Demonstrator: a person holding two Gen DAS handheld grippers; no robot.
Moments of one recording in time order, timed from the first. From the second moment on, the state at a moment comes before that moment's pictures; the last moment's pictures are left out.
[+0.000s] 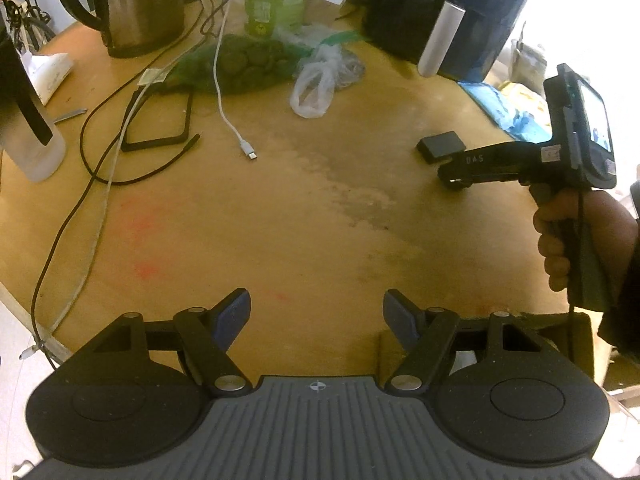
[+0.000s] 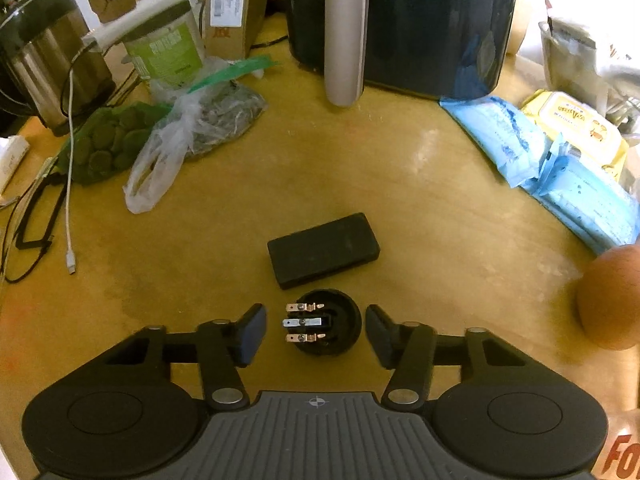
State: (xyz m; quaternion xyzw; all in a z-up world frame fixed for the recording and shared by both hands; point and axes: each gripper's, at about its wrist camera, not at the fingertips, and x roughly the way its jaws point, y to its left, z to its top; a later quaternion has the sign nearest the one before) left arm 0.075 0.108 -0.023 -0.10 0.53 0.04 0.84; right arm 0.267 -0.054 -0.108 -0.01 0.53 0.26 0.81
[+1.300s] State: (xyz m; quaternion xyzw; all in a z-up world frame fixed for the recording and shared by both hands) left arm 0.162 0.076 -0.027 -0.01 0.51 -0.06 0.86; right arm 0.195 -0.110 -0.028 -0.09 0.41 0.25 0.87
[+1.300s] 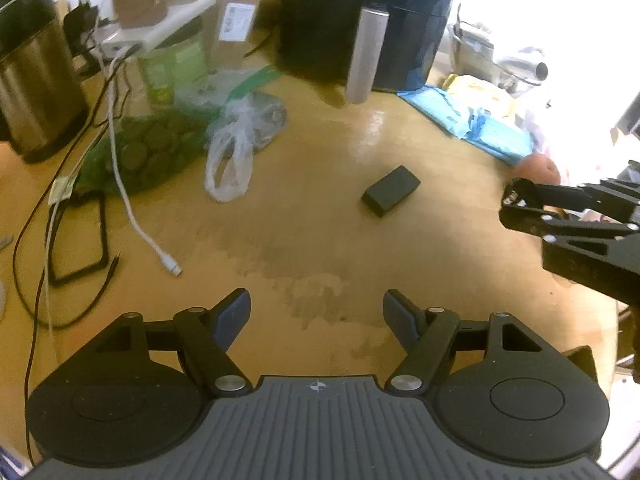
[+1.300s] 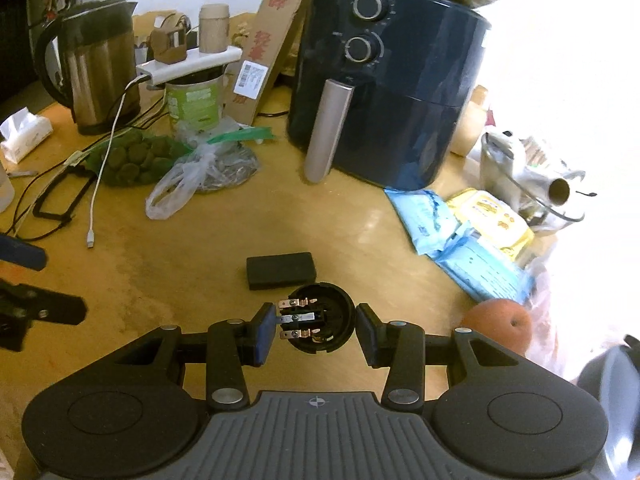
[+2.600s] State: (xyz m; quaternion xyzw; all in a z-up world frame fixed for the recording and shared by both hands) left arm 0.285 -0.018 -0.115 0.13 0.47 -0.21 0.85; right arm 0.163 -0.219 -0.034 0.14 0.50 0.15 0.84
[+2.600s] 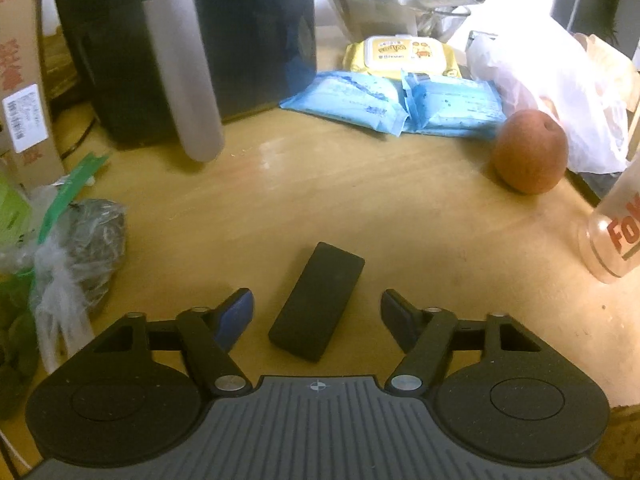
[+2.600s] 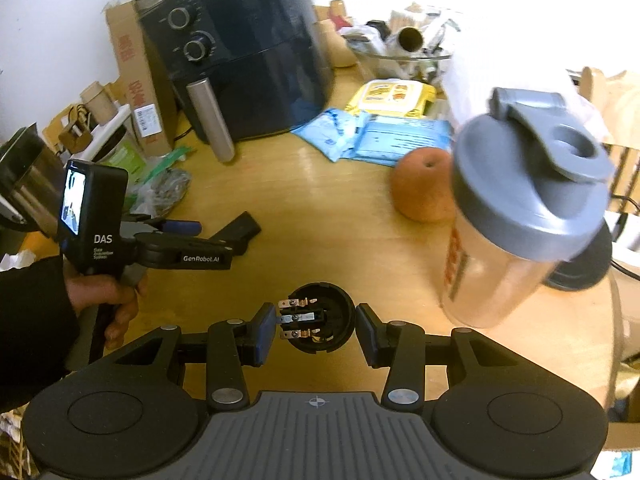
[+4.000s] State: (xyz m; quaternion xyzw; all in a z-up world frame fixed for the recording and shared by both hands) left arm 0.169 0.016 -0.023 0.06 0.46 -0.18 0.87; right arm 0.141 -0.229 -0.069 0.12 0.53 0.17 0.82
